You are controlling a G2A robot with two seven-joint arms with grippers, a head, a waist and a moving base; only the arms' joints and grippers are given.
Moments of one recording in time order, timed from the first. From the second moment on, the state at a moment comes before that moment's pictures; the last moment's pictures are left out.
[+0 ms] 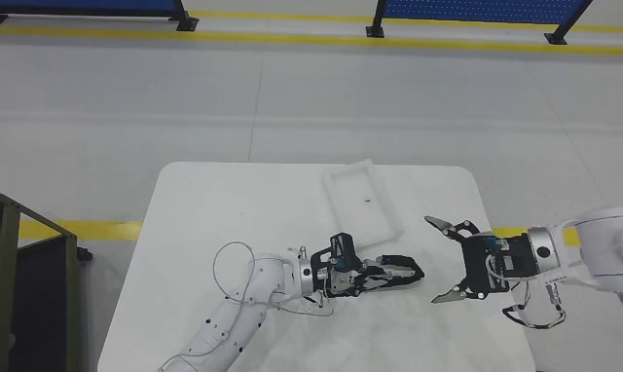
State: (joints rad) left arm 0.97 -1.49 -0.80 -1.13 1.55 -0.86 0.32; right arm -1.62 -0.23 1.77 -2.07 -0.65 -1.01 0.25
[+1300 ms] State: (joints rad) left arm 0.87 -1.27 -1.07 -1.54 1.14 -1.01 -0.07; right arm -1.01 -0.35 1.25 -1.93 -0.38 -0.86 0.47
